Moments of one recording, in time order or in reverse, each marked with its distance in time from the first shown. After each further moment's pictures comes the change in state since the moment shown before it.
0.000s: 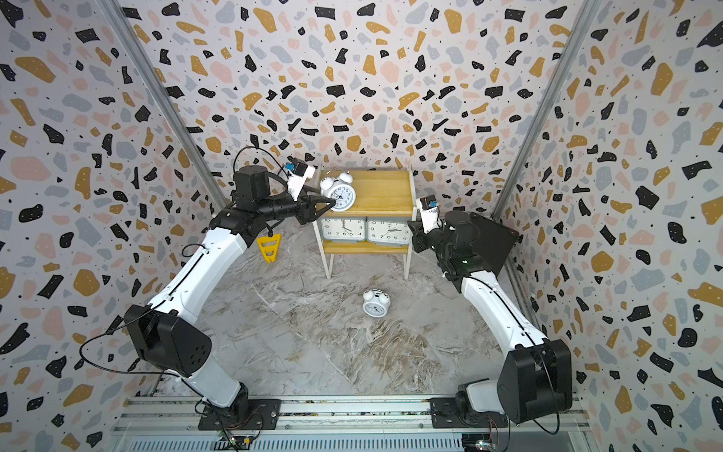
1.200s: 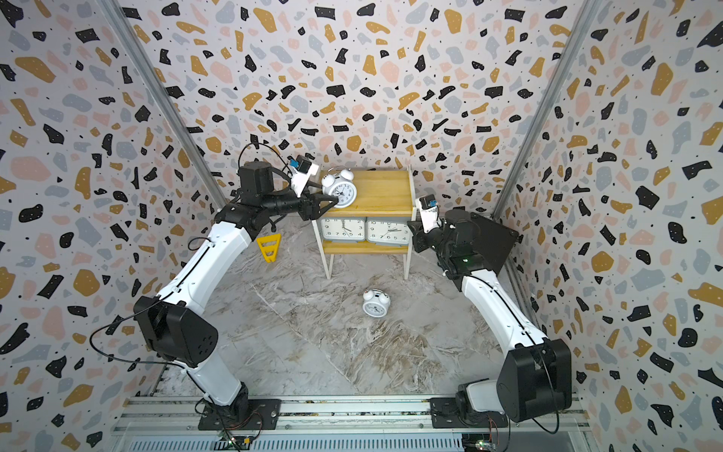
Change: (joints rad) left arm 0.000 0.067 0.081 -0.029 -0.009 0.062; right arm -0.004 0.005 0.016 -0.027 -0.017 -0.014
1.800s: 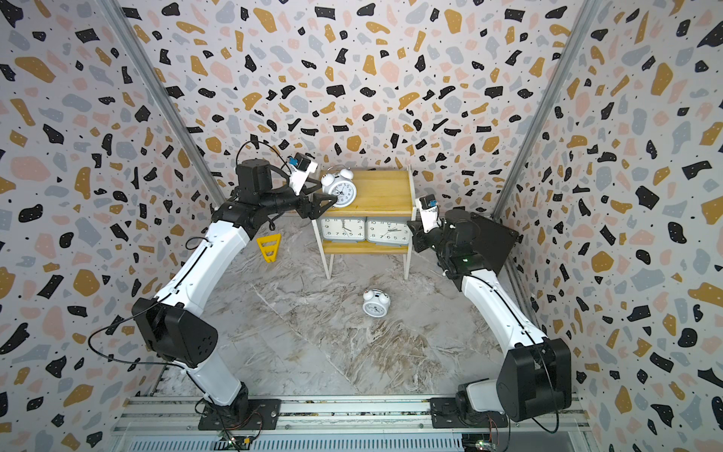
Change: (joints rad) left arm 0.002 -0.004 0.029 -0.029 -0.091 0.044; right arm 0.000 0.003 0.000 0.004 -0.005 0.002
